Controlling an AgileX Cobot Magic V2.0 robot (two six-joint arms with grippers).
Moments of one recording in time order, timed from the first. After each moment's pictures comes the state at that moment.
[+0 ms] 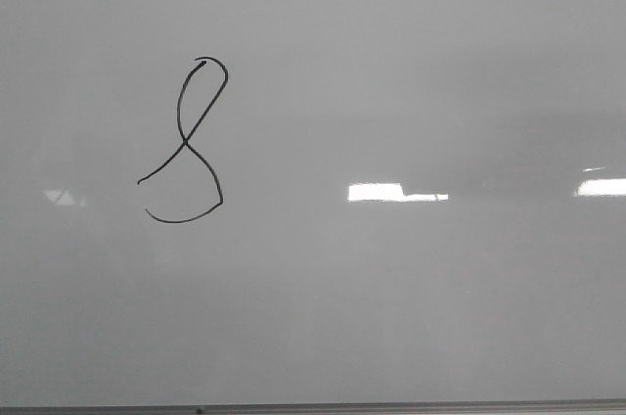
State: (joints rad) left arm -0.01 0.20 -0.30 -0.04 0.21 0.05; right arm 0.20 0.46 -0.46 0.50 0.46 -0.51
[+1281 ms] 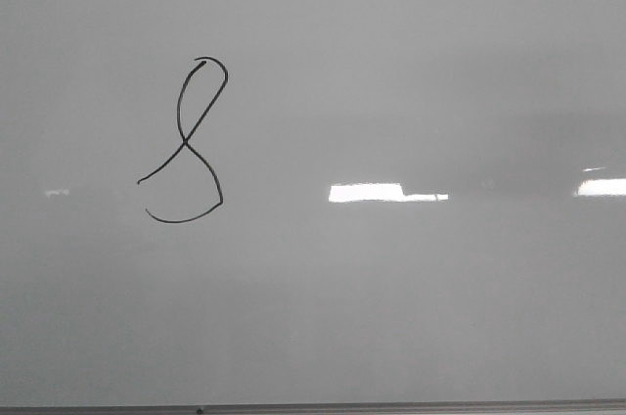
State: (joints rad) left arm -0.01 -0.01 0.01 -0.01 0.16 -0.01; right arm 0.20 0.46 -0.46 0.51 0.46 -0.51
